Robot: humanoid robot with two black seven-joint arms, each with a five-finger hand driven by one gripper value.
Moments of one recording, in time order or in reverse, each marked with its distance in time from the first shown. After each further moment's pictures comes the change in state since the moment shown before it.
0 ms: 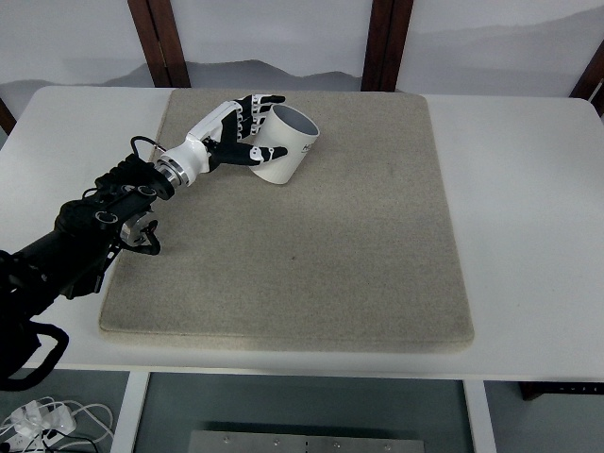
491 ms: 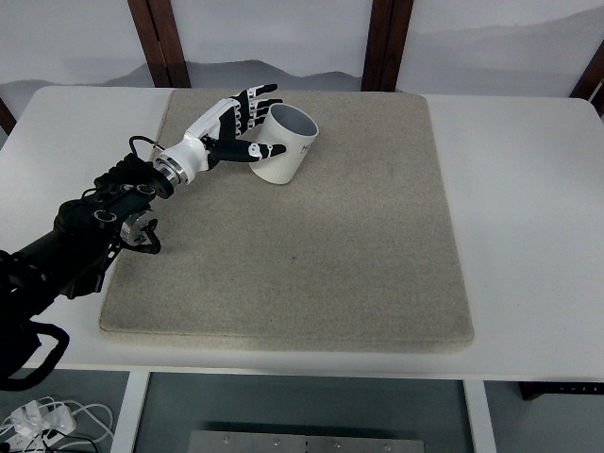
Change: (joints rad) left arm -0.003 0.001 -0.008 -0.001 -0.010 -0.002 0.000; right arm 0.000 0.000 0.000 0.000 0.000 0.000 0.000
